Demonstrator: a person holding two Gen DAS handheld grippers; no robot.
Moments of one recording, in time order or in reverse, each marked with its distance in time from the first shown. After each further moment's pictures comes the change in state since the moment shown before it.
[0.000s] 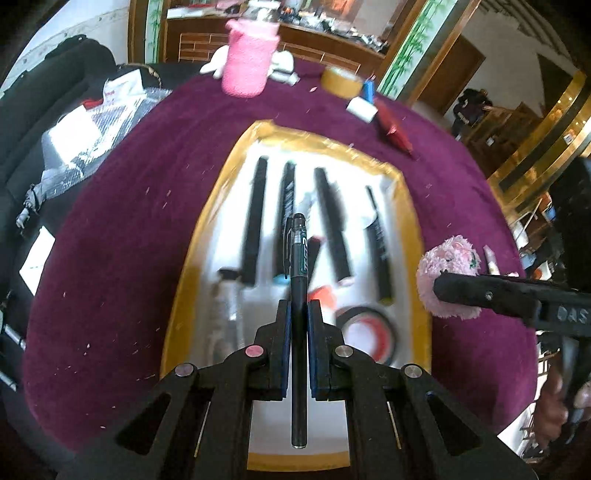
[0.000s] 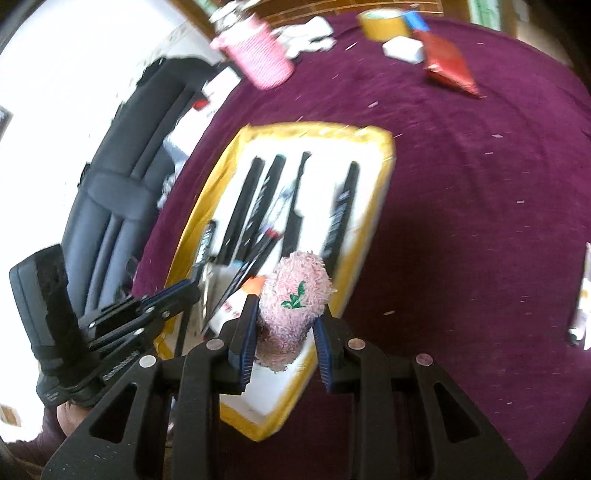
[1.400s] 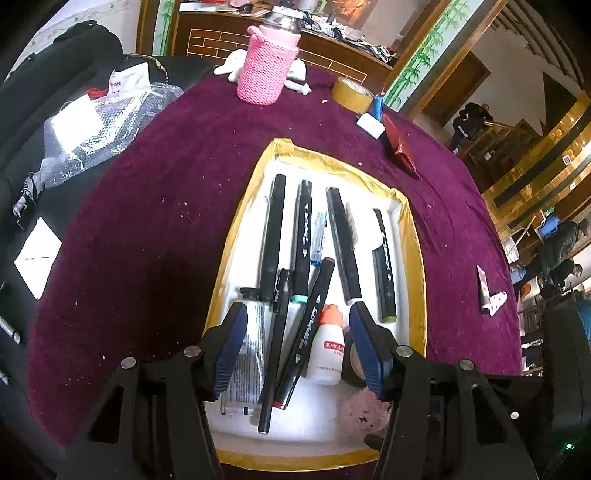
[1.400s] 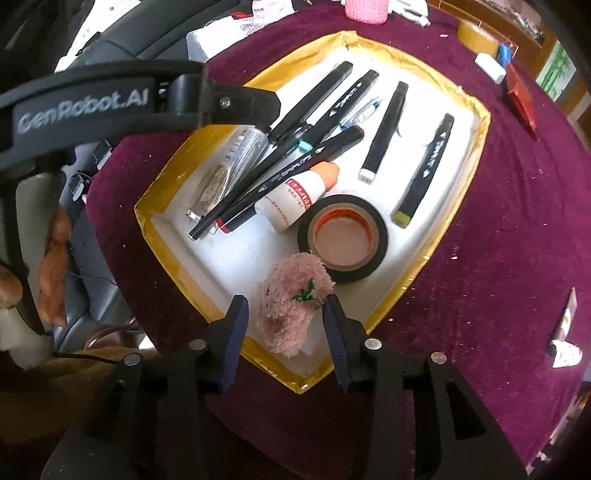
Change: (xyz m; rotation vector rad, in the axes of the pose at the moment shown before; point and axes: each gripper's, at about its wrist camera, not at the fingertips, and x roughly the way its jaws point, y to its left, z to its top) left arm -0.016 0.023 0.020 -0.059 -0.022 -0.058; right arm 0.059 0.068 -0.068 -0.338 0.194 -0.235
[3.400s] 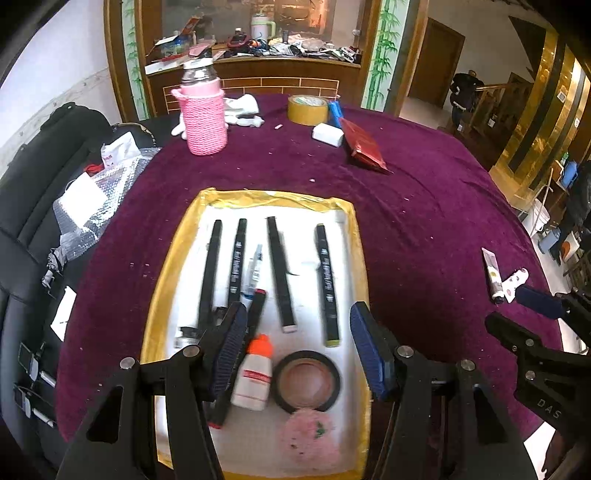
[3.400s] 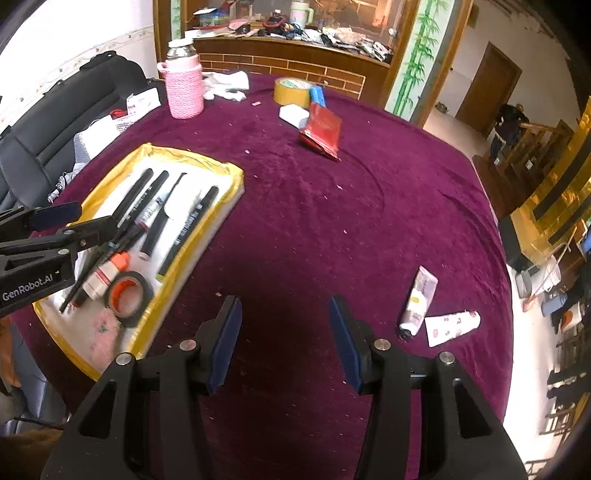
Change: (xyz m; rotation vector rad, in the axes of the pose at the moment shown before) left arm 0.000 -0.117 -0.005 0.232 -0.089 0.178; right arm -0.100 -0.119 -0.044 0.259 -0.322 -0.376
